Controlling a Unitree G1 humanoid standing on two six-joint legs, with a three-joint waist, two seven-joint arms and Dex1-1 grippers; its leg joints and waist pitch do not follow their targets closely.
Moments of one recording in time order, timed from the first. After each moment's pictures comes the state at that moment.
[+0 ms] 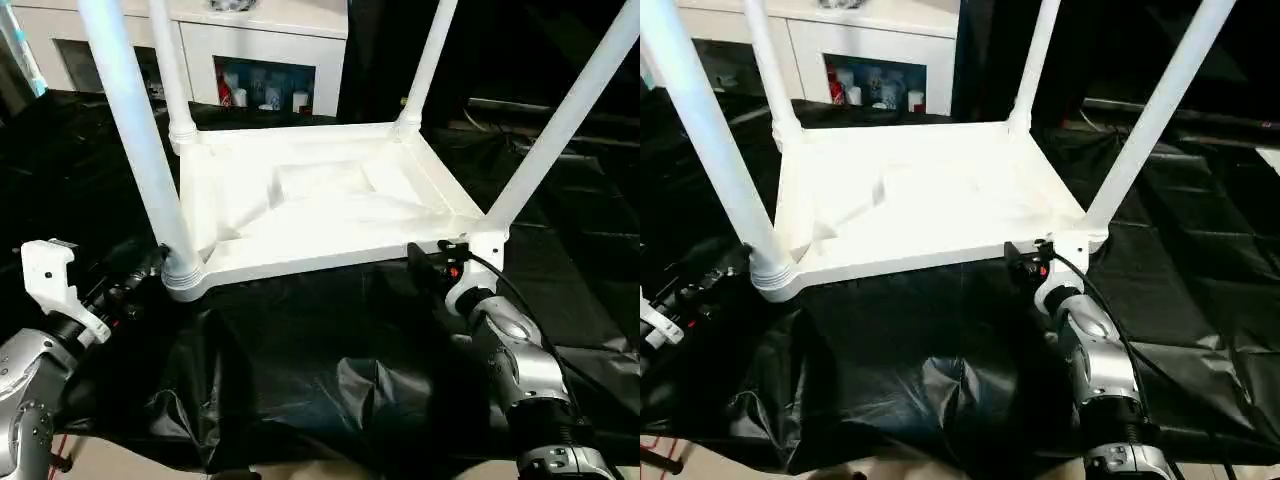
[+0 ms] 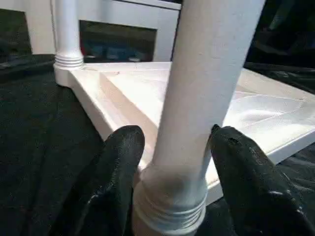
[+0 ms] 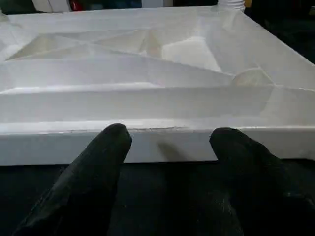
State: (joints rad) left arm 0.01 0.41 0.37 -0.09 -0.42 0.26 -0.64; right arm -0.35 -0.15 -0.11 0.49 0.20 0.09 0.32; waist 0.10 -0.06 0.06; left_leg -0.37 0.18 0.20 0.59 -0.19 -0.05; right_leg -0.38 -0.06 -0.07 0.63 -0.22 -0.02
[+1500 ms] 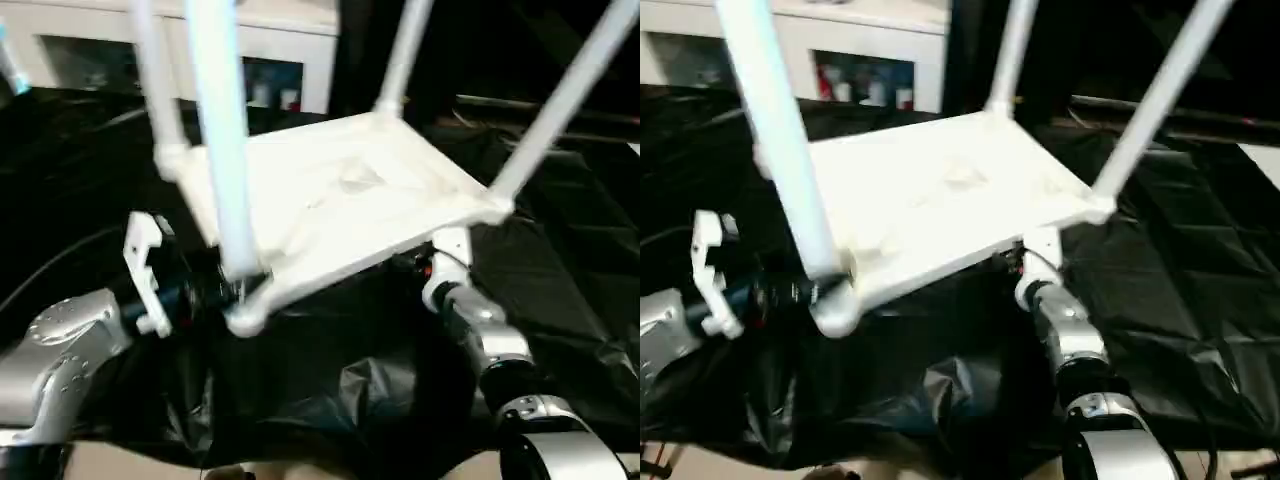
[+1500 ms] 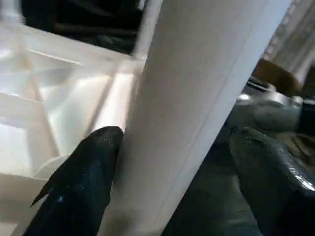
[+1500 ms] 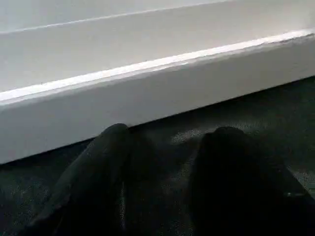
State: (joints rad) left arm -0.11 0.57 0.10 -0.23 -0.63 0.60 -0.95; right arm -0.60 -0.10 -0.07 0.95 0.08 0.03 0.26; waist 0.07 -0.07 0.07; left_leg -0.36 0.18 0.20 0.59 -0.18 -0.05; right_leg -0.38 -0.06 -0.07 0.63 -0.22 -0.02
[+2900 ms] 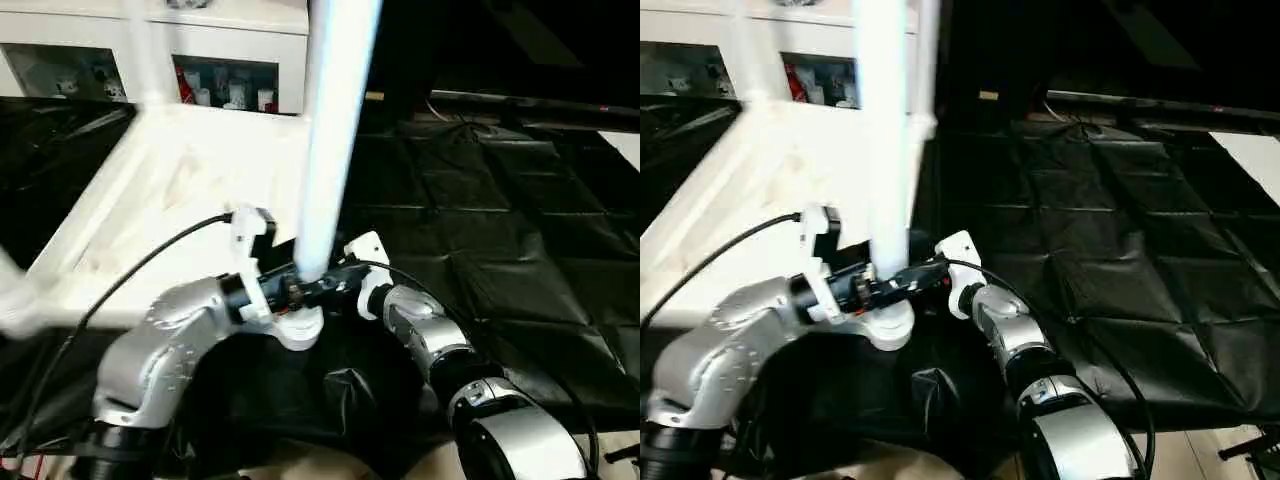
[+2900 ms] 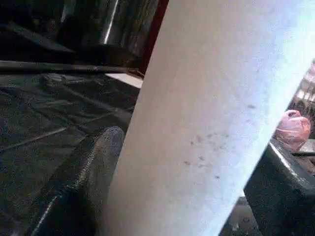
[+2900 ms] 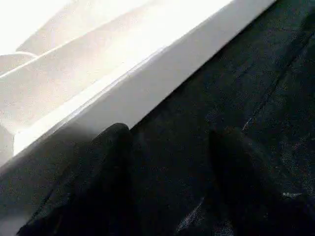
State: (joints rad) left arm -0.27 0.22 -0.12 -0.19 -0.53 0.51 -0.77; right arm -0.67 0.04 0.04 1.06 0.03 -0.08 0.57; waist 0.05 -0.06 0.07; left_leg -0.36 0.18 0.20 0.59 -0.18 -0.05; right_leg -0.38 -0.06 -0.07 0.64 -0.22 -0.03
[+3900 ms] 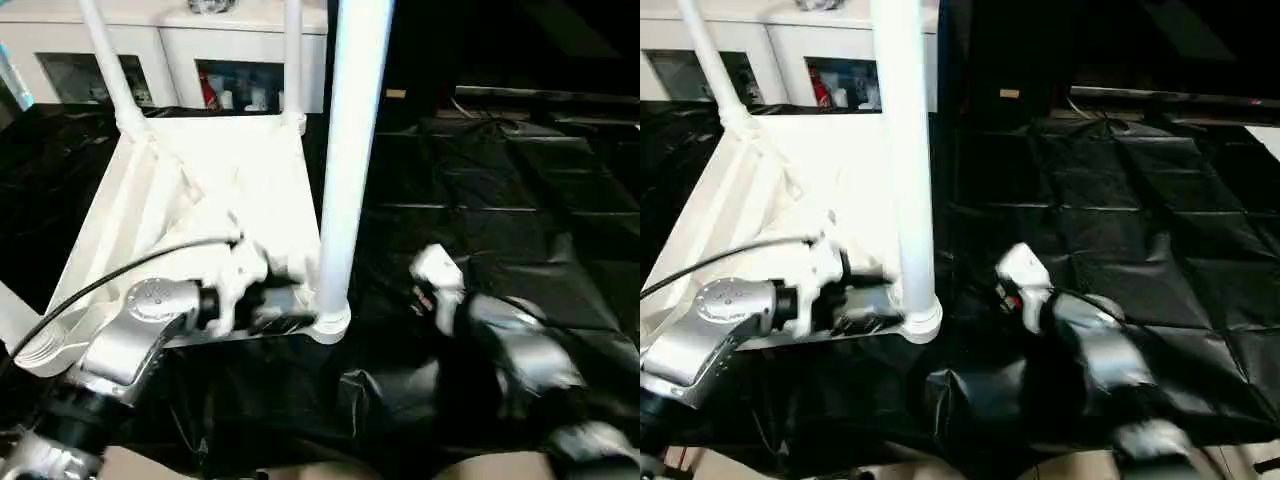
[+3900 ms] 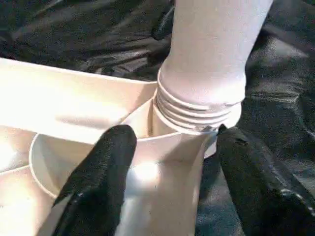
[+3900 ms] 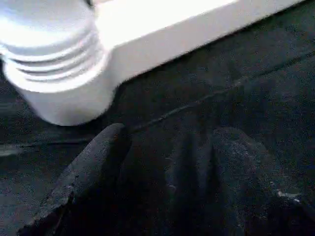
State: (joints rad) left arm -0.35 0.54 -0.29 0.20 -0.20 0.21 -1.04; right arm -0.36 -0.36 0.14 0.45 0.05 0.06 0.99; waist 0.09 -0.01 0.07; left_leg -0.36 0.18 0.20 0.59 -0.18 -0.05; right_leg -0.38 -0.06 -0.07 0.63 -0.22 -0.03
